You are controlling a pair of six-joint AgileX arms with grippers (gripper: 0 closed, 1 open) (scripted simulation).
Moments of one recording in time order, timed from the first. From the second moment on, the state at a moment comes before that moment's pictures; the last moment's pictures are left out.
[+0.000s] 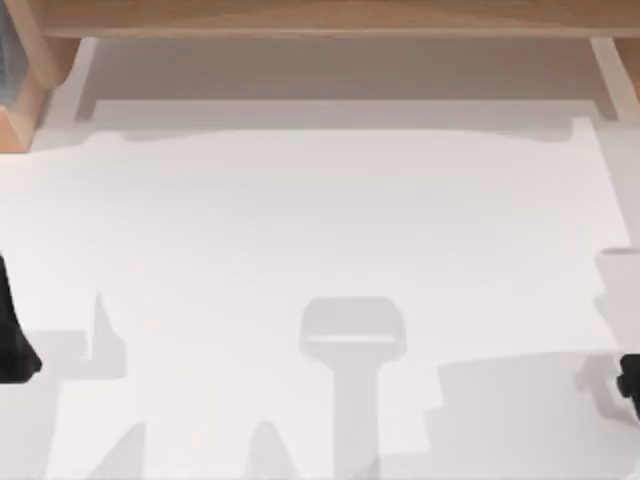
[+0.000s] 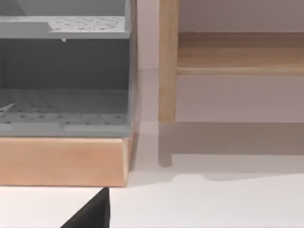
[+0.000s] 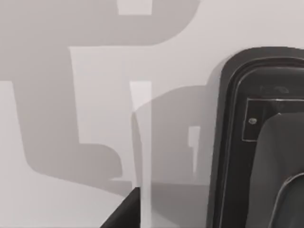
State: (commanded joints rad) left arm 0.00 0.00 0.00 0.00 0.00 0.00; right arm 0.06 1.54 0.68 -0.71 0.00 0.01
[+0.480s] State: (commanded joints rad) left arm 0.00 0.00 0.00 0.00 0.00 0.00; right arm 0.06 1.54 0.68 -0.71 0.00 0.01
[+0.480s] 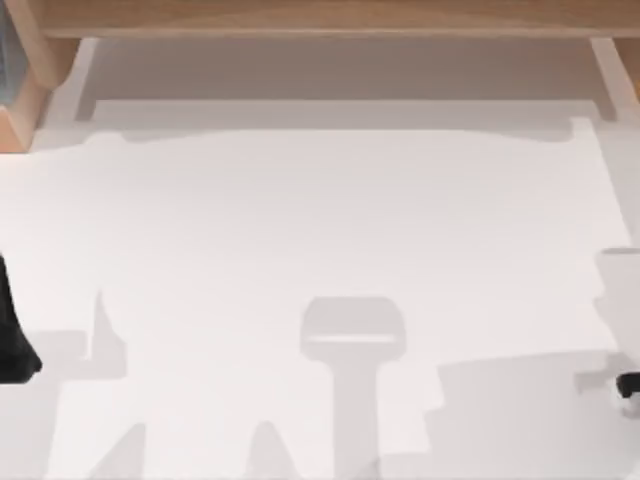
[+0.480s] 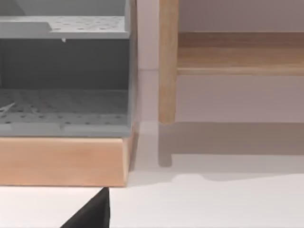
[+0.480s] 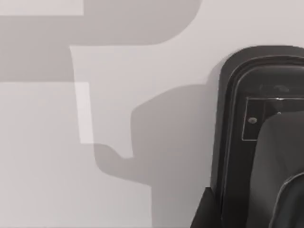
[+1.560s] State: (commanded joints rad) left arm 0.00 0.00 0.00 0.00 0.00 0.00; right arm 0.06 1.47 0.75 -0.85 0.00 0.01
